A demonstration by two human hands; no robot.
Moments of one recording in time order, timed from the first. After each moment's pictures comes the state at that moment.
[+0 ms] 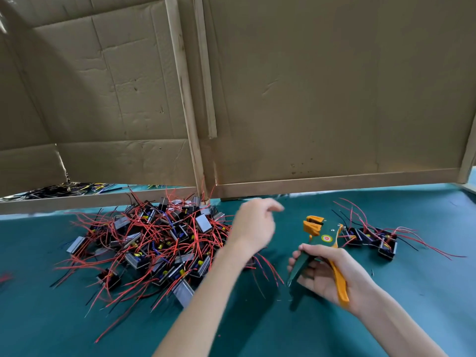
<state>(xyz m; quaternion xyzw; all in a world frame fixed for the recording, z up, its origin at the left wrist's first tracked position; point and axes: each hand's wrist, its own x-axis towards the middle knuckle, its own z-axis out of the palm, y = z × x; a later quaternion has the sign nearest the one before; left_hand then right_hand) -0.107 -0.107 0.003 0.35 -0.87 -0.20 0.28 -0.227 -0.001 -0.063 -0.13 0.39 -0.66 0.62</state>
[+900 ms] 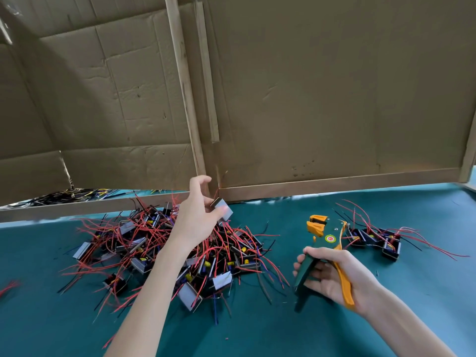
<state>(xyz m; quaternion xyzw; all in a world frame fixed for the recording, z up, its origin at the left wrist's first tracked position) -0.017 -0.152 0.018 0.42 -0.79 -0.25 0.38 -0.237 0.001 -0.062 -0.16 0.43 -0.64 0.62</state>
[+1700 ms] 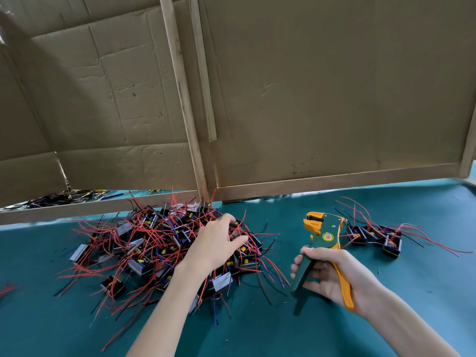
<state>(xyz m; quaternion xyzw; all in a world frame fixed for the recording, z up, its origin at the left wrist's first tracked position) -0.039 -0.151 -0.031 0.42 -0.88 -0.13 0.18 -0.233 0.001 -0.061 -0.18 0.43 -0.63 0.62</state>
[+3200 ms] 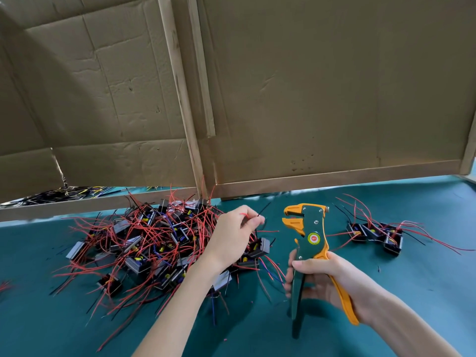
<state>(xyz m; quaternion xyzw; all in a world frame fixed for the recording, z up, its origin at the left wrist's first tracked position) -0.064 -0.123 -0.018 0.33 -0.82 -0.32 0.34 -0.230 0.002 -0.070 -0.38 0.42 -0.55 0.61</state>
